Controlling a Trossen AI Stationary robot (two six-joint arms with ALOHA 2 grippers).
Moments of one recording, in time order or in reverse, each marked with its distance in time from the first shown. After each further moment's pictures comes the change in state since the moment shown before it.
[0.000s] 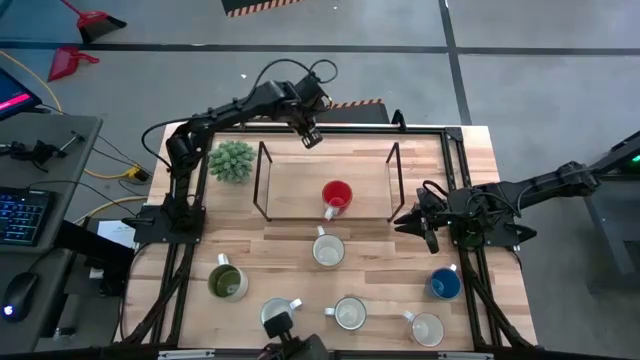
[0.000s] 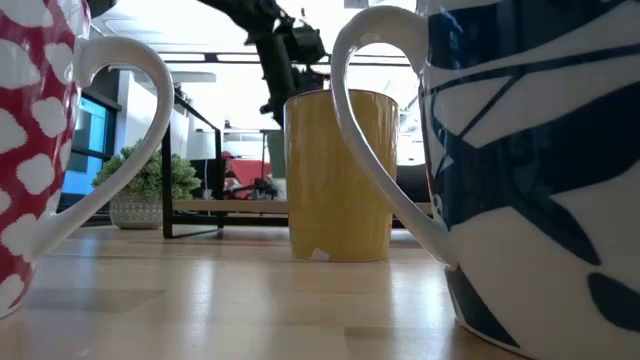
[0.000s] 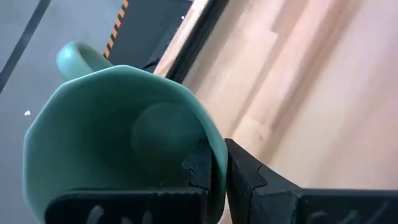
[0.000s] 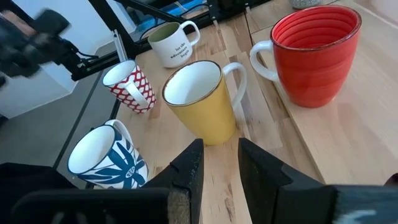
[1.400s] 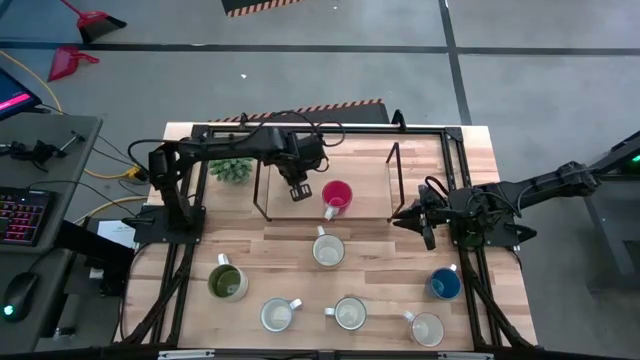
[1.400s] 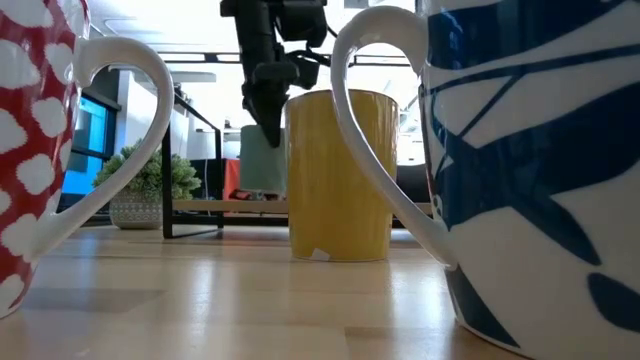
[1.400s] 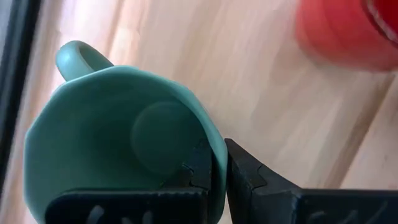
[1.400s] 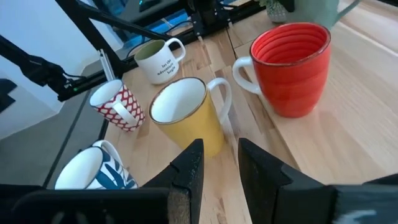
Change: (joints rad) left arm -0.300 -0.195 -0.370 -0.009 -0.007 -0.142; right arm 0.000 0.000 0.000 0.032 0.076 0.052
